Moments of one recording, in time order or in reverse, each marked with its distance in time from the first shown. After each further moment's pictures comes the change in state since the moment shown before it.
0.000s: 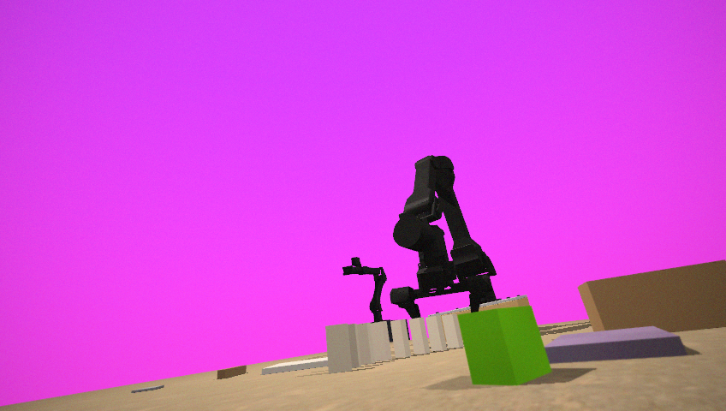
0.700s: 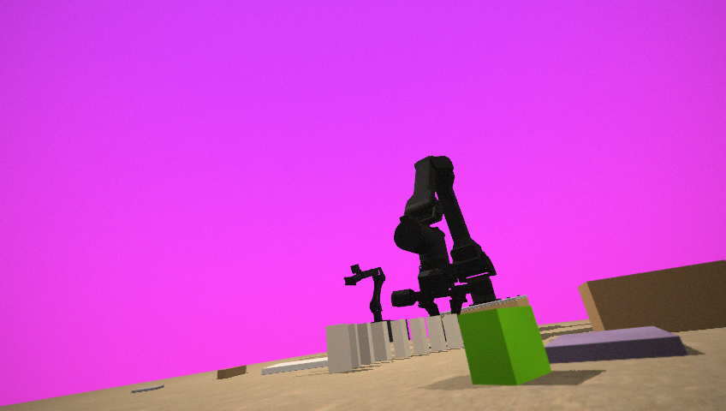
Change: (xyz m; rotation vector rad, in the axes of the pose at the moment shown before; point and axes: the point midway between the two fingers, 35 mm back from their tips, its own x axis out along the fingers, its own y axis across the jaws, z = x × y) arm 0.005 0.001 -0.003 -0.001 0.011 0.003
